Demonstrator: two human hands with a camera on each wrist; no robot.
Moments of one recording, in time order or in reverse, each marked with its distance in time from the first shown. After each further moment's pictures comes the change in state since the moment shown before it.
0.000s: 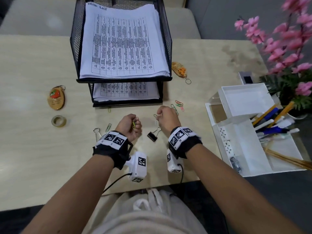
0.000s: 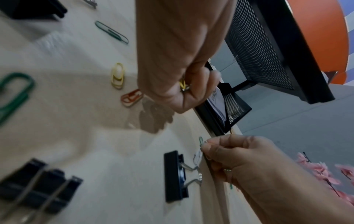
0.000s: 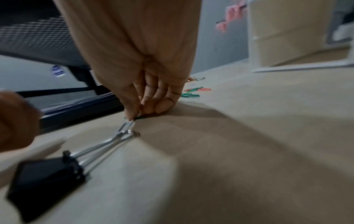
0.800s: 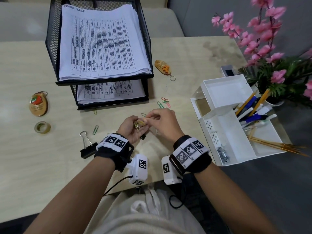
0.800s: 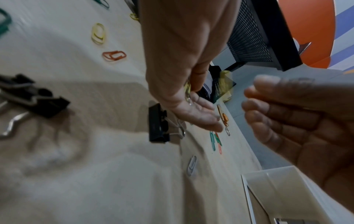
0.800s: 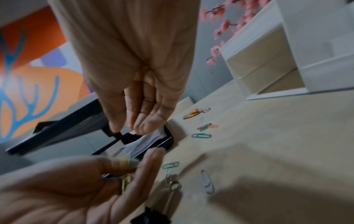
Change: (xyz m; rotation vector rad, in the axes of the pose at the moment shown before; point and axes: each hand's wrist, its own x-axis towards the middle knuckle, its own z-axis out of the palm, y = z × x) left_hand -0.001 -0.030 0.034 -0.006 -0.103 0.040; right_hand -0.053 0.008 -0.035 0.311 0.083 -0.143
